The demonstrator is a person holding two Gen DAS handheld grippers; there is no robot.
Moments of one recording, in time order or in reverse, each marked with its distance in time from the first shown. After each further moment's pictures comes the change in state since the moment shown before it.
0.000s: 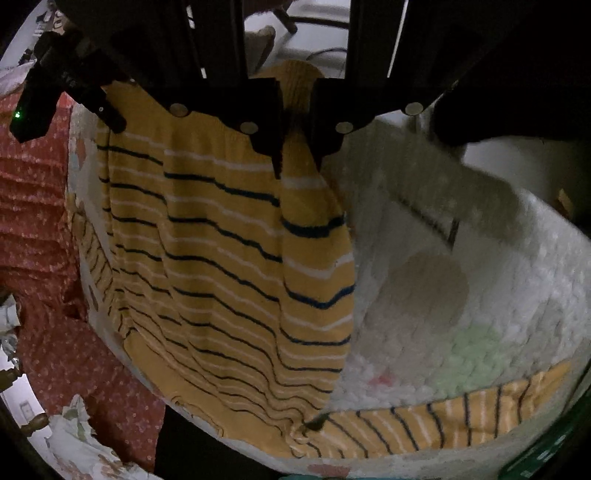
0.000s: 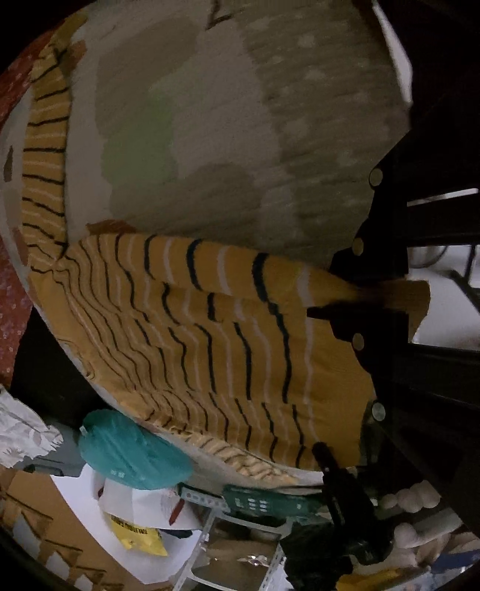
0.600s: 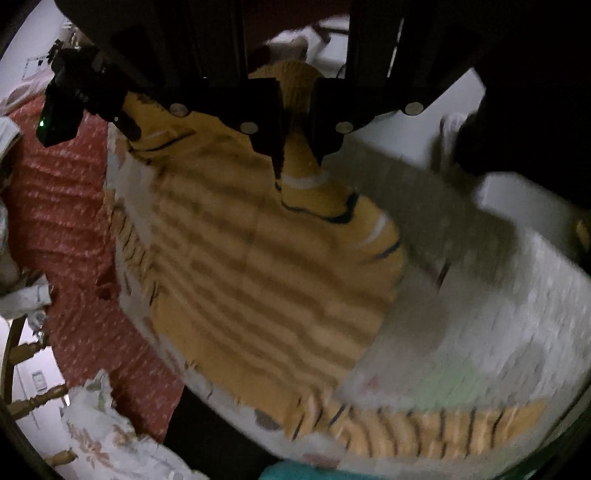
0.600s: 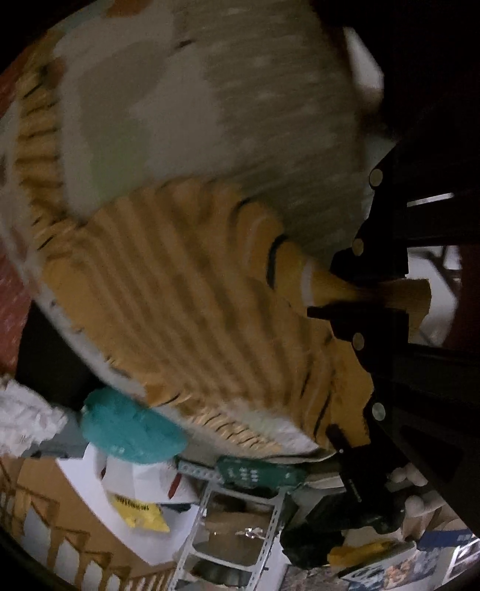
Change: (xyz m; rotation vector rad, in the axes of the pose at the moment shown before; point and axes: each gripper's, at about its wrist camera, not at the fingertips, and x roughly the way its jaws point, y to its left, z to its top) left arm -0.044 0.015 -0.005 -0.072 -0.050 -0.150; right arm -0.034 0.007 0.012 -0.005 -0.020 0.107
